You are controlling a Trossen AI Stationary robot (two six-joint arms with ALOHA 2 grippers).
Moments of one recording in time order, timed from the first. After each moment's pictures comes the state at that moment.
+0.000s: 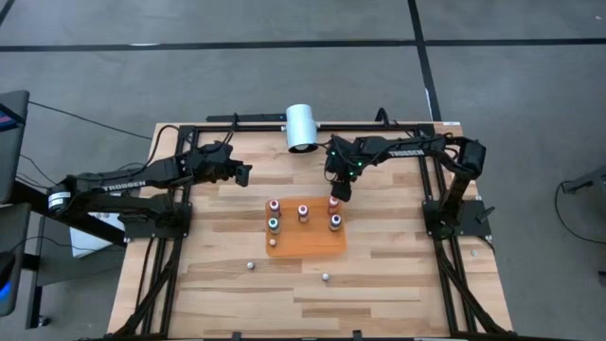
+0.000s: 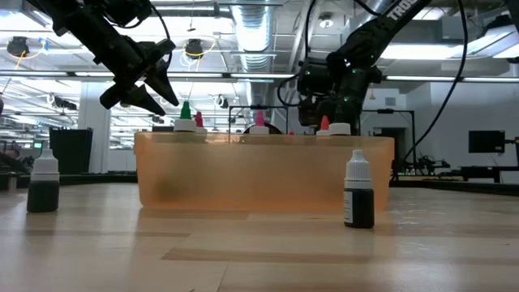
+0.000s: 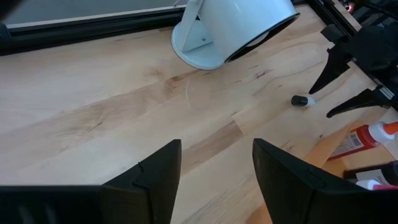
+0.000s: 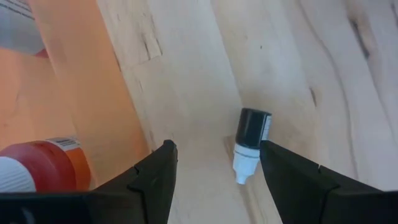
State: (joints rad) left arm 0.35 0.91 0.60 -0.33 -0.25 -0.68; right arm -0.40 1.79 1.10 -0.58 -0.24 -0.10
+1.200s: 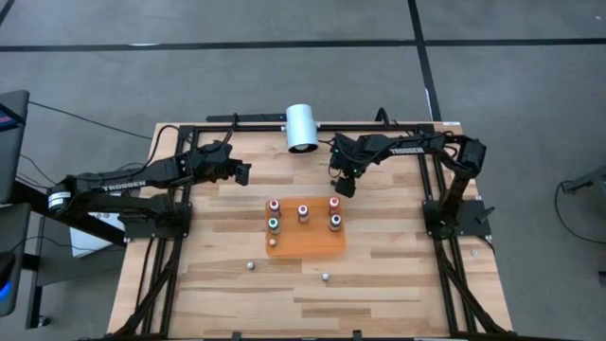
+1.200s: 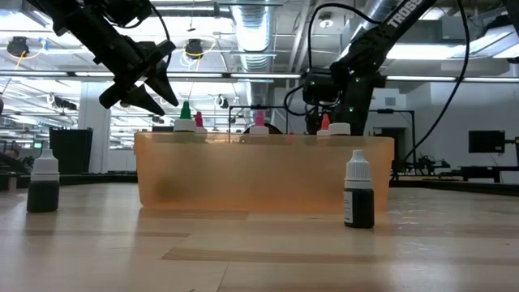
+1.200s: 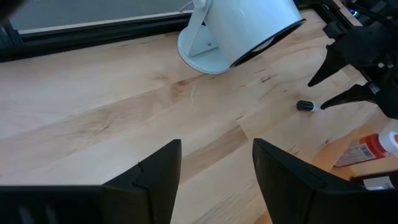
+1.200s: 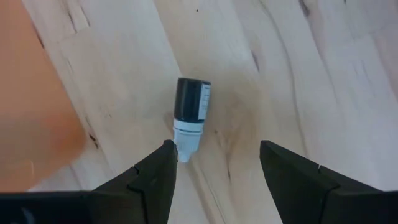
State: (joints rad) left arm 0.35 0.91 0.60 -0.33 -0.27 -0.68; right arm -0.45 1.79 1.07 -0.59 -0.15 -0.11
